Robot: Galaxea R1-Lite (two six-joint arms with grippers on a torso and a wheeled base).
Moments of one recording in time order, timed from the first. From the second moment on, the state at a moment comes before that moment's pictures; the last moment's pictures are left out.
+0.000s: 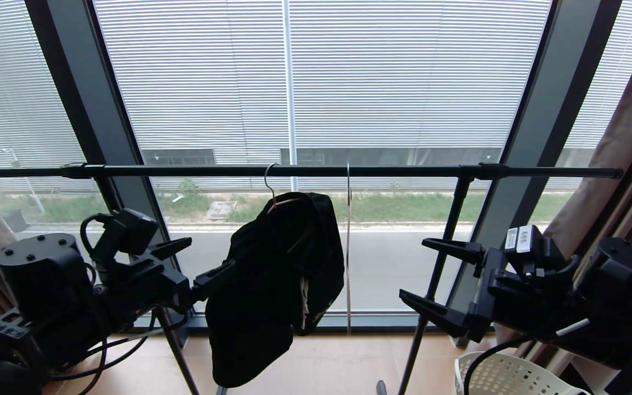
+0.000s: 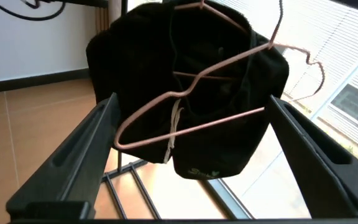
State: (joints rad) left arm -0.21 1.71 -0.29 -1.24 -0.33 0.10; right arm 0.38 1.79 -0.28 -1.43 0.58 -0.15
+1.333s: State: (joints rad) left arm -0.17 0.10 -0.01 0.04 -0.05 0.10; right arm 0.01 0.21 -0.04 0.00 -0.20 -0.16
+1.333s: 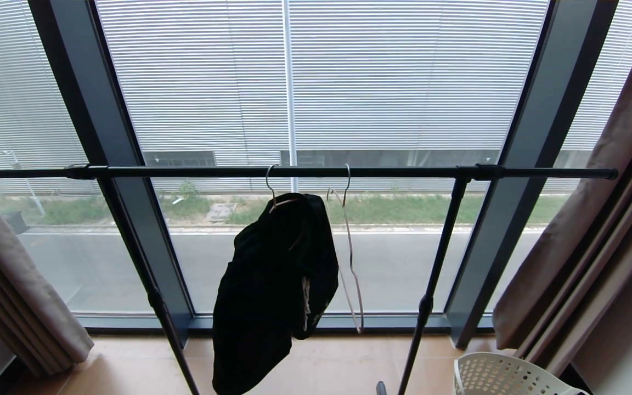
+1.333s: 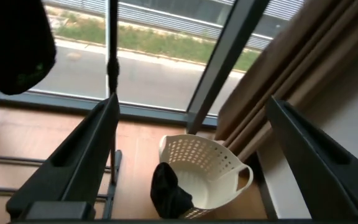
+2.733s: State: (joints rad) left arm -0.01 0.02 -0.01 0.05 -0.12 0.10; right arm -0.02 0.04 -0.01 0.03 -0.02 0.00
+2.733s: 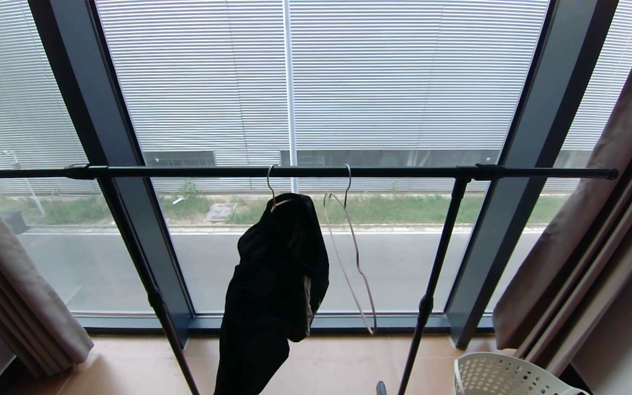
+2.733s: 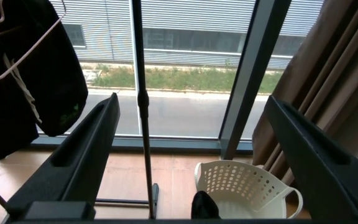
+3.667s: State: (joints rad) left arm -0.01 0.00 -0.01 0.04 -0.06 0.06; right arm 0.00 0.03 -0.01 0.03 -0.01 0.03
